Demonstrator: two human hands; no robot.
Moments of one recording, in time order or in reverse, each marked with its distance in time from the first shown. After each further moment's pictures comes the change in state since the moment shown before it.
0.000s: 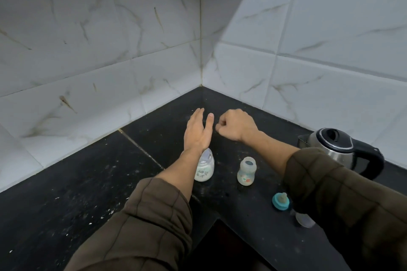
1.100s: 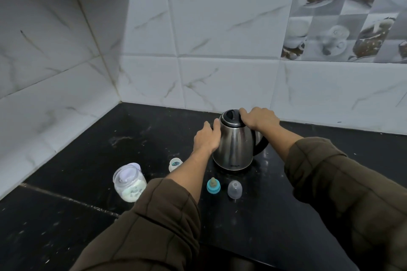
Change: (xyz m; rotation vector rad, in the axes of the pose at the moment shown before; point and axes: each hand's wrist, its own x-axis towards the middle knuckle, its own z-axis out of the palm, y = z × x) left_hand -0.078 0.169 0.173 -0.001 -0.560 -0.070; right_hand -0.145 0.235 -0.083 0.026 0.198 0.880
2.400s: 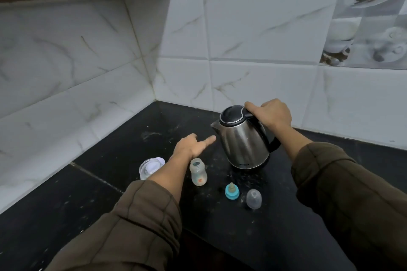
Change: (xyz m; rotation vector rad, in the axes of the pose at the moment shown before) left_hand -0.005 -0.061 -0.090 0.289 0.053 -0.172; right_hand -0.003 -0.039 -0.013 0.473 0.111 -0.186
